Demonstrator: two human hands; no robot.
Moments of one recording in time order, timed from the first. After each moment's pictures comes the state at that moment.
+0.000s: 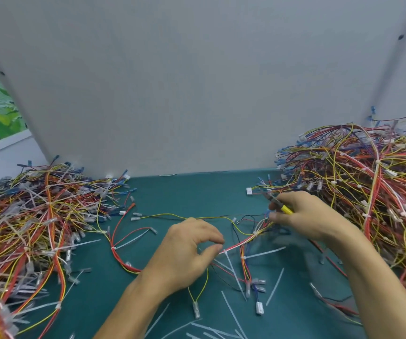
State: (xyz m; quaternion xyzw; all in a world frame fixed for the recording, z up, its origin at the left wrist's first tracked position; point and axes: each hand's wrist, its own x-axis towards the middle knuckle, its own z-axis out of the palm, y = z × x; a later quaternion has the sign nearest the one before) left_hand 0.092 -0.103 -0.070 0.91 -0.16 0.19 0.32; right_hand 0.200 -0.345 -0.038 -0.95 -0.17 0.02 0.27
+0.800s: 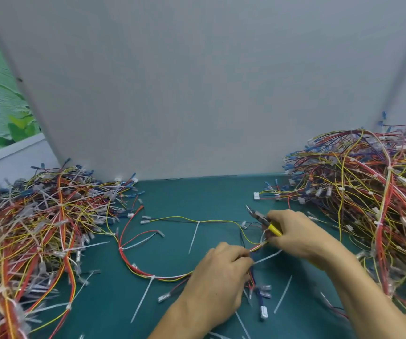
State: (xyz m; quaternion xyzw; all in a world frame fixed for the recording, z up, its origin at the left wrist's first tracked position) left_hand 0.088 -0.142 -0.104 0.95 -0.22 0.16 0.16; right_hand 0.195 -0.320 -0.061 -0.95 -0.20 0.05 0.22
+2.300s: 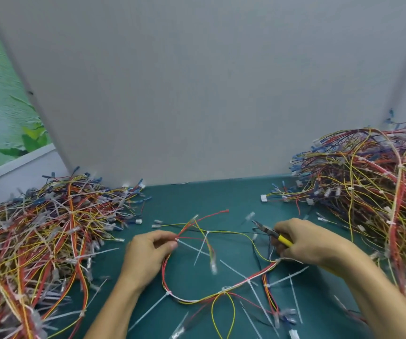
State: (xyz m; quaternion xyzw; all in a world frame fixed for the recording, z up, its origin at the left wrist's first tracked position) left_hand 0.098 -0.022 -0.096 0.84 0.16 0.17 0.50; right_hand 0.190 -0.319 -0.057 -0.95 -0.21 0.15 0.18
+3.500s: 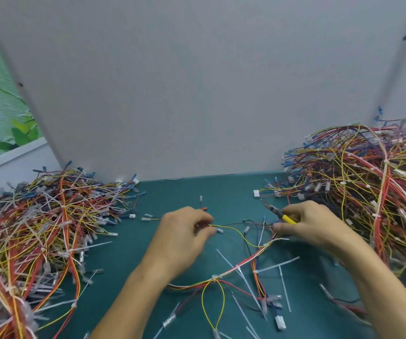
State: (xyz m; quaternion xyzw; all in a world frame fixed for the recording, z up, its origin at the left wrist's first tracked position) left_hand 0.096 -0.090 -0.049 0.93 -0.04 0.21 0.29; right_hand 0.195 -0.344 -0.053 -0.96 -0.14 0.04 0.25
